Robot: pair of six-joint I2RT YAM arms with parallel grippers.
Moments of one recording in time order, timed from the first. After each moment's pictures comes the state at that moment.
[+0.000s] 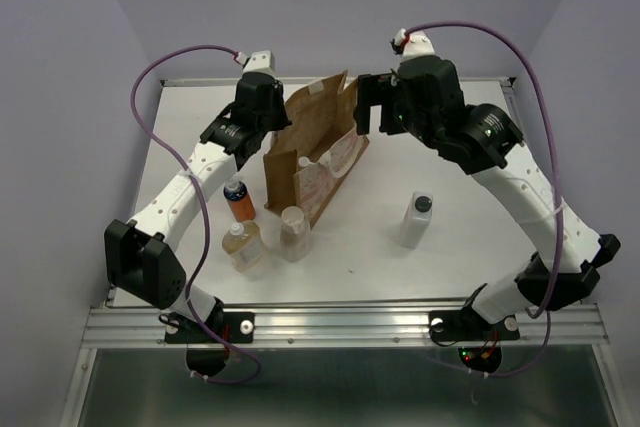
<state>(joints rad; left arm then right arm) -0.46 1.49 1.40 -0.37 -0.23 -0.42 0.78 1.52 2.01 -0.93 0.40 0.33</state>
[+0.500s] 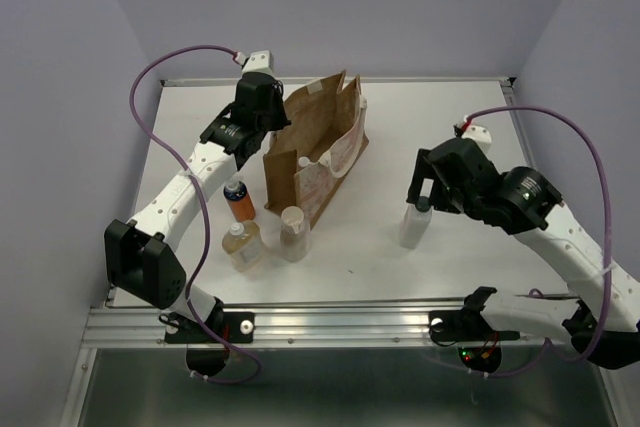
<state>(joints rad) -0.46 1.49 1.40 -0.37 -0.25 -0.42 0.78 1.09 1.43 -1.24 0.51 0.80</state>
